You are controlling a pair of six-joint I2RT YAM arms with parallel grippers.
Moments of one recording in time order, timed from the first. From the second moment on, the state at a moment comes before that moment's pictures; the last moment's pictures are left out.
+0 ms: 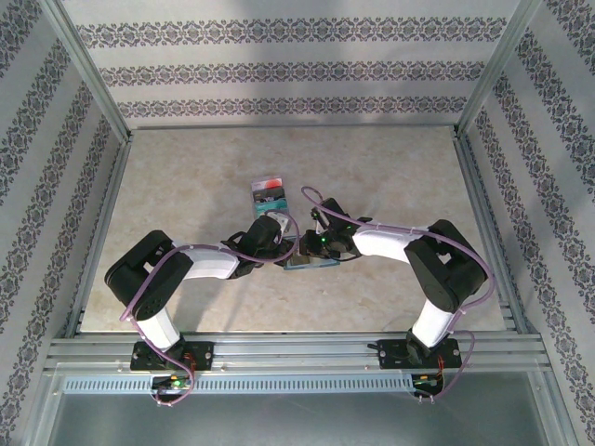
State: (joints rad) left arm -0.69 1.71 0.71 0.23 0.03 -0.39; right arm 0.64 1.73 0.89 -0.20 -0.28 0.72
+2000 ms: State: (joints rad) left arm -0.68 1.70 0.71 0.20 0.01 -0.37; right arm 0.49 1.68 0.63 0.26 -0.56 0.89
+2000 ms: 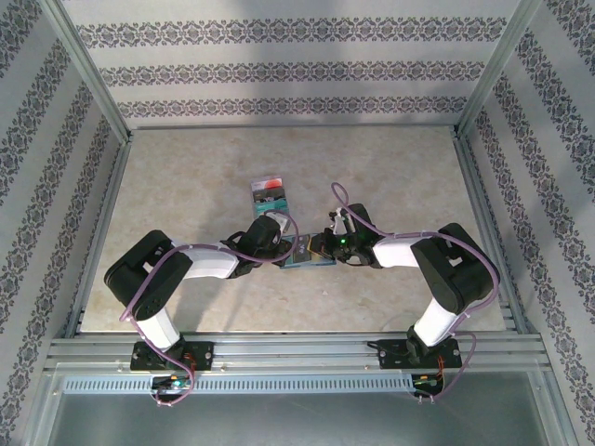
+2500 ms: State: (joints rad) left arm -0.70 1.69 0.82 0.16 0.05 -0.32; right arm 0.49 1.68 0.62 0.26 -0.55 0.89
